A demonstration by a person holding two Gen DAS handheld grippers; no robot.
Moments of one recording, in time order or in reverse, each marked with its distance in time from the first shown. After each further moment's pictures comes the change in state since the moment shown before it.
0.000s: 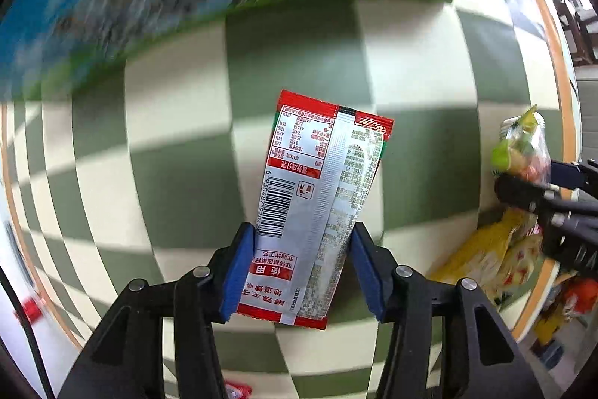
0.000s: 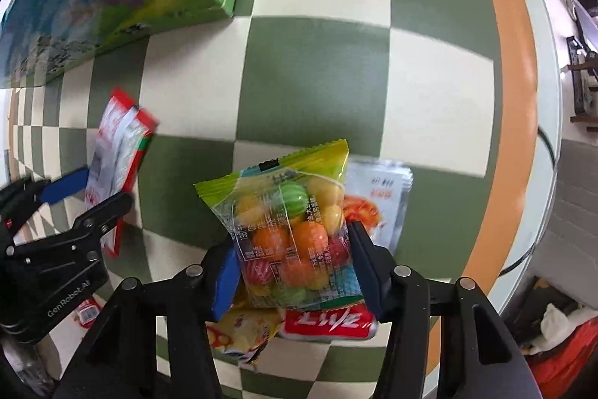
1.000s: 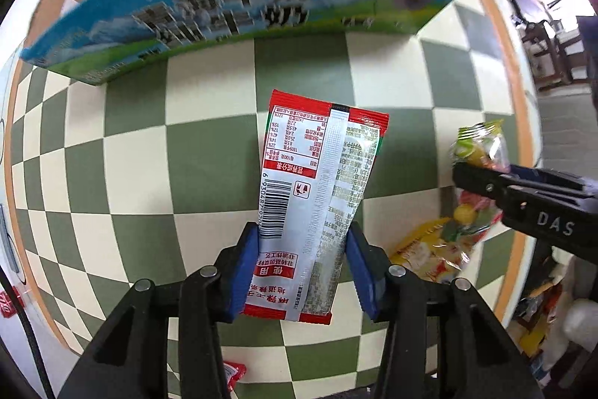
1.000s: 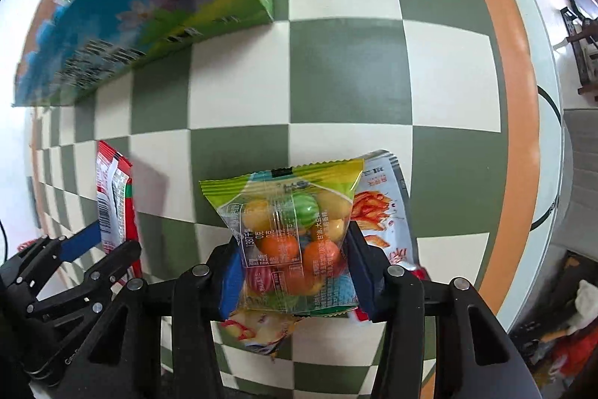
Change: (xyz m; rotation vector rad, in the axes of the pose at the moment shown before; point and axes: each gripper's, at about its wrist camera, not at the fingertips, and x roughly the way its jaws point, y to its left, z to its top) left arm -0.083 0.041 -0.051 -0.029 -0.137 -0.094; right arm -0.045 0.002 0.008 0.100 -0.087 0.100
